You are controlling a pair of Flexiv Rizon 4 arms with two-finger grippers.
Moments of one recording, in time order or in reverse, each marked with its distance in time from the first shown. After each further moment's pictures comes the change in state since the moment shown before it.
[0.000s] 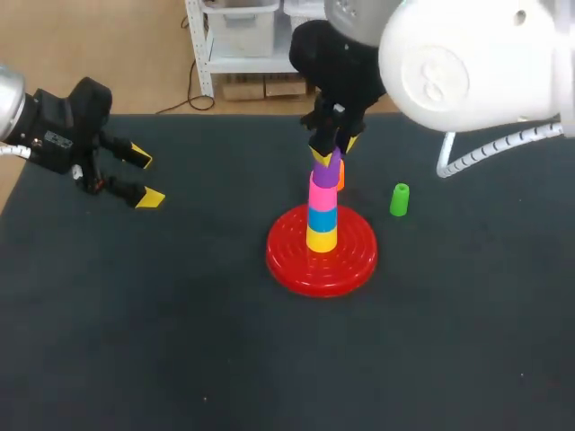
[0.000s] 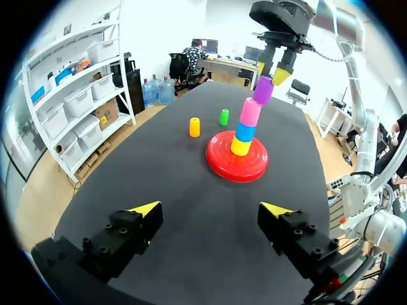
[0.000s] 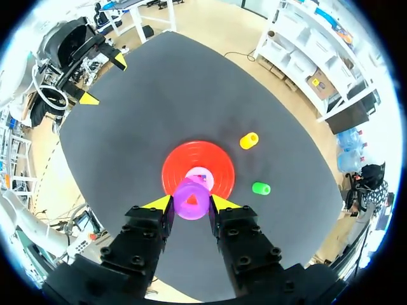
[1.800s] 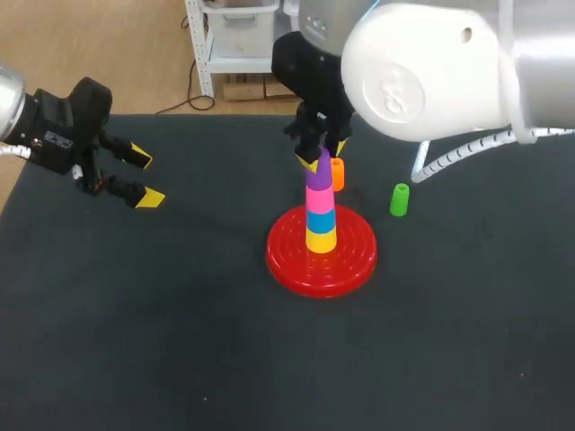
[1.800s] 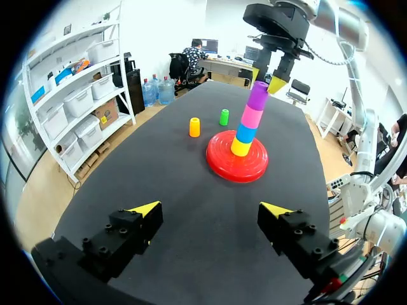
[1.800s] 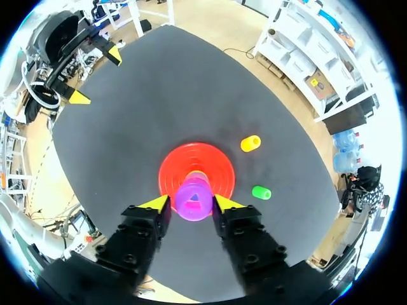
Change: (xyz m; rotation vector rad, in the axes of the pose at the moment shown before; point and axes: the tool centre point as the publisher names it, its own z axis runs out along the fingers) left arm 0.000 0.000 0.000 0.000 0.000 0.000; right arm -0.012 0.003 0.013 0.028 0.015 0.002
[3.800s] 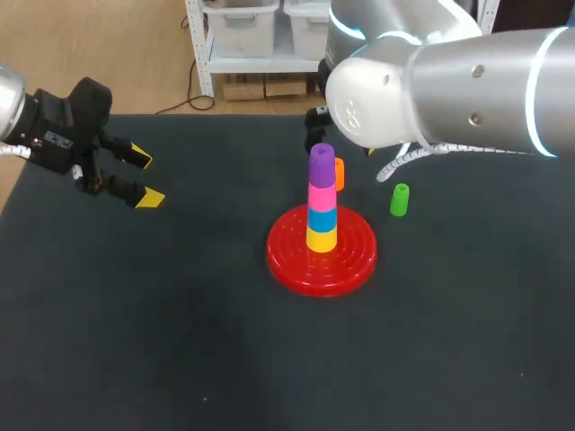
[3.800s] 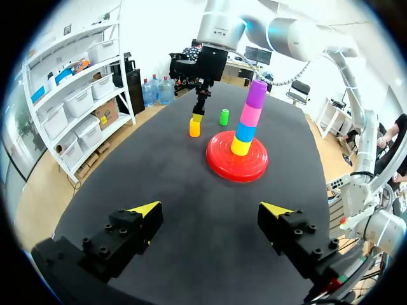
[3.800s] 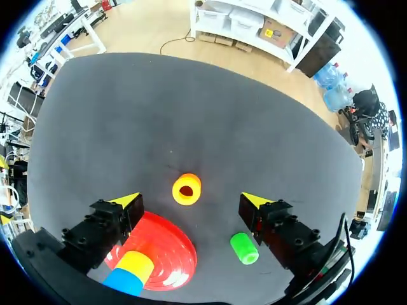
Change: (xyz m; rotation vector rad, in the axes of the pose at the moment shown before) left arm 0.000 0.000 0.000 0.000 0.000 0.000; right arm -0.052 -0.137 0.142 0.055 0.007 0.445
